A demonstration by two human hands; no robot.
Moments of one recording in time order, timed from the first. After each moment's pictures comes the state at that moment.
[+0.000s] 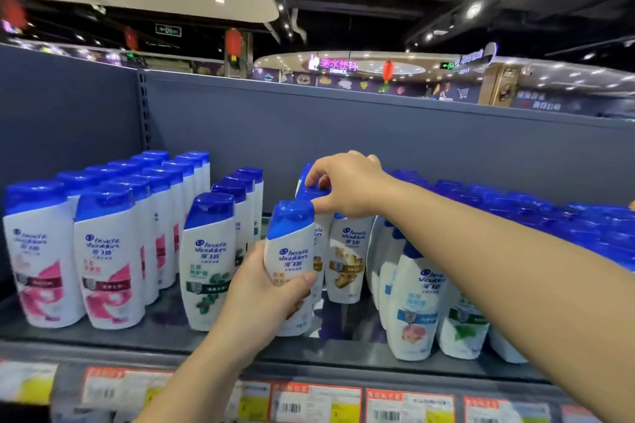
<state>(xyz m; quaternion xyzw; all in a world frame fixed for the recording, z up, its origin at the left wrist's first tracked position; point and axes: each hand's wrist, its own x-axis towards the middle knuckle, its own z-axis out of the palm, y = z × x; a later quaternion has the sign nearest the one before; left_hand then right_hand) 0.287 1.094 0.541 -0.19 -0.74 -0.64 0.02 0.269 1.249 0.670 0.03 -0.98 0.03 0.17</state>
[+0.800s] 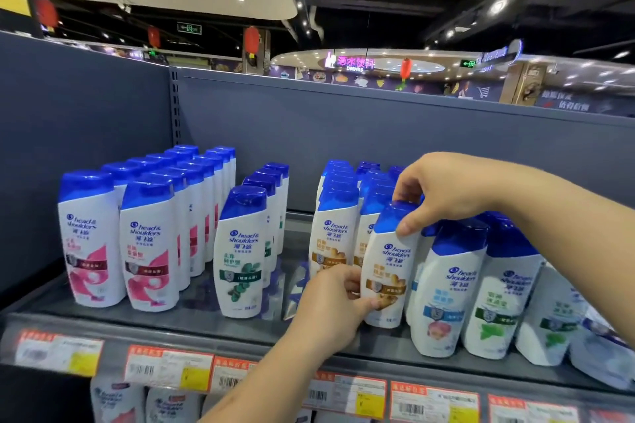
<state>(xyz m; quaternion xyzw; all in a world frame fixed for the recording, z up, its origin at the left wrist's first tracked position) 0.298 1.136 0.528 -0.25 -0.80 -0.54 -0.07 0.330 1.282 0.702 -0.03 -1.00 -0.03 0.02</state>
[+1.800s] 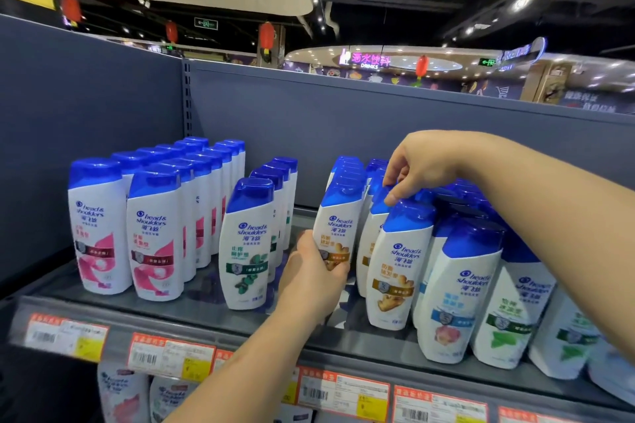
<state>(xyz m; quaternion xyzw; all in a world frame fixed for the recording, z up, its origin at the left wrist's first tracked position) 0.258 1.132 0.524 -0.10 -0.84 -0.53 0.04 0.278 1.279 0.714 -0.03 -1.00 -0.04 0.01</state>
